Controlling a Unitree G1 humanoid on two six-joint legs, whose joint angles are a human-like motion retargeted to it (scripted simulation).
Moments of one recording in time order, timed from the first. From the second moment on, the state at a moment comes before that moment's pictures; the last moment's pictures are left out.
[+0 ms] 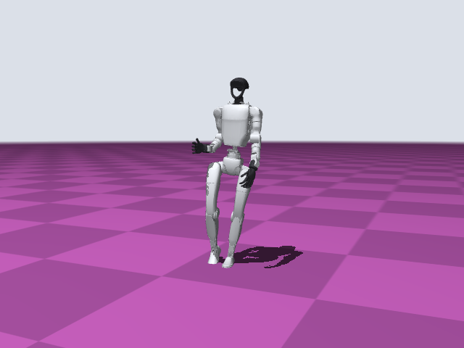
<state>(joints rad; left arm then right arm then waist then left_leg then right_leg) -0.15 0.13 0.35 1.38 0.54 -0.21 -0.15 0.35 0.03 -0.01 0.29 0.07 -0.60 -0.08 -0.17 0.09 -0.14 -0.11 -0.07 0.08 0.10 -0.17 0.23 -0.34 0.12 0.00 0.62 0.16 0.09</state>
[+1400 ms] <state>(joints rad) -0.46 0.28 0.25 1.21 0.59 -0.31 -0.14 0.36 0.02 -0.08 0.28 0.11 -0.58 -0.07 -0.20 0.04 -0.12 0.16 -0.07 0.12 0.11 -0.24 0.03 -0.48 -0.07 -0.05 -0.07 0.04 0.10</state>
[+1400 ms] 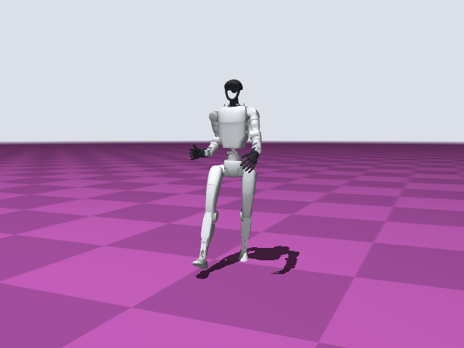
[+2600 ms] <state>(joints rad) -0.45 0.30 0.27 1.19 0.59 -0.29 -0.13 0.35 0.06 -0.07 0.28 0.15 -0.55 -0.02 -0.16 0.04 -0.13 0.14 -0.06 0.10 0.13 -0.22 0.00 -0.50 -0.07 0.01 0.00 0.04 0.03</state>
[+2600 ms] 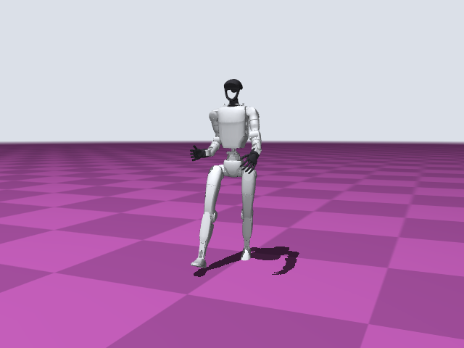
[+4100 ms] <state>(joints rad) 0.19 0.12 0.36 1.70 0.86 -0.10 -0.11 0.18 -0.04 -0.01 0.30 0.13 -0.54 0.04 -0.05 -0.02 -0.06 -0.42 -0.01 0.31 0.89 0.06 -0.02 -0.11 -0.12 -0.02 0.08 -0.01 0.00</state>
